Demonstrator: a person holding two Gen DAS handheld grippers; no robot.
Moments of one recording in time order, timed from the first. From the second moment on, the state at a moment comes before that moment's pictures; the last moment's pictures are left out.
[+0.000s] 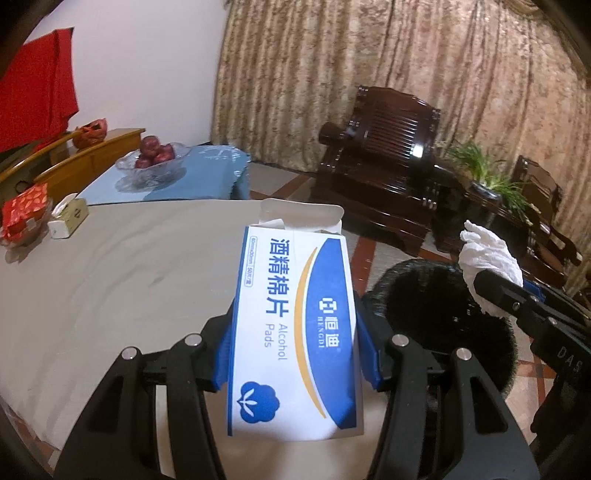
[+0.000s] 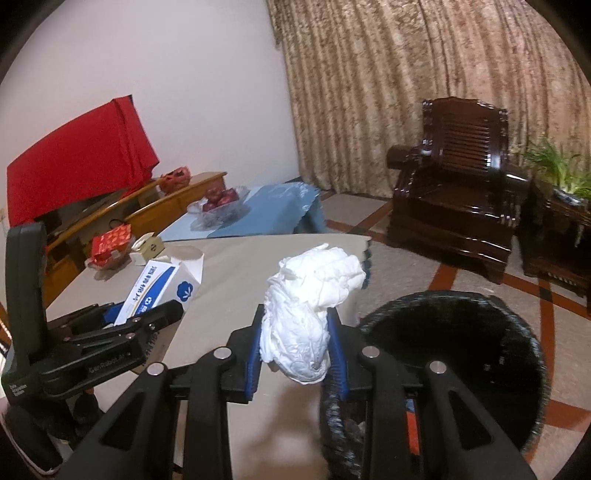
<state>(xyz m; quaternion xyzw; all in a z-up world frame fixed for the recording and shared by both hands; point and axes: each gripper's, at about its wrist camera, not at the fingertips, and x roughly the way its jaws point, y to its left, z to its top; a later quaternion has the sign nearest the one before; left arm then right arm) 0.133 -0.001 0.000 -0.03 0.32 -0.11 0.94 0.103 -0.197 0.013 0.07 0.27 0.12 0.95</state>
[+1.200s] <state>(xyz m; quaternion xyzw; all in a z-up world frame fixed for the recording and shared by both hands) 0.158 -0.171 -0.040 0.02 0.34 -0.26 0.91 0.079 -0.329 -0.041 0.10 0.30 -0.04 0.95</state>
